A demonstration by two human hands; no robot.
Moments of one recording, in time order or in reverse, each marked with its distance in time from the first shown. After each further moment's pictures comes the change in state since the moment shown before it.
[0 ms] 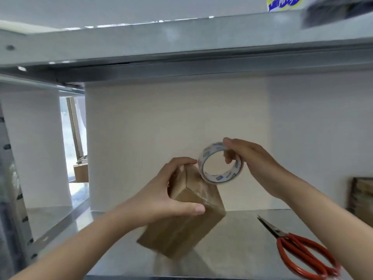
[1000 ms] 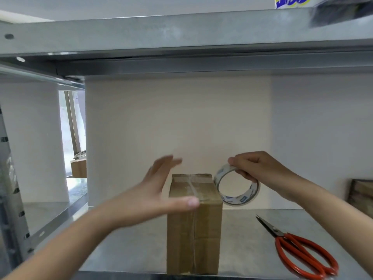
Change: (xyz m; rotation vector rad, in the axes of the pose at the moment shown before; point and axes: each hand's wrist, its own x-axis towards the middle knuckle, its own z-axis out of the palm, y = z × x) left_hand -0.017 0.010 -0.015 0.242 -0.101 -0.135; right_hand -0.010 0.008 -0.014 -0.239 -0.087 0.066
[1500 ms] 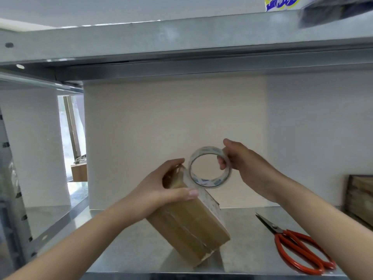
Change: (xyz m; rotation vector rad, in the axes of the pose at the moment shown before) left_hand 0.021 -0.012 0.010 -0.300 0.128 -0.007; right_hand 0.008 -0.010 0.025 0.366 0.006 -0.017
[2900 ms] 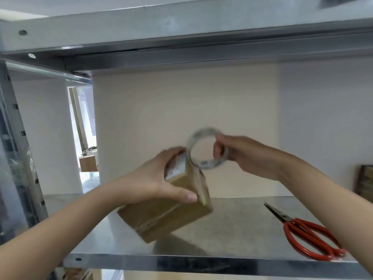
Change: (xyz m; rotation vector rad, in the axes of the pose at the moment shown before) left_hand -0.012 0.006 -0.030 0.264 -0.163 0.044; right_hand 0.012 -0.011 0.010 -0.026 -0.260 -0.005
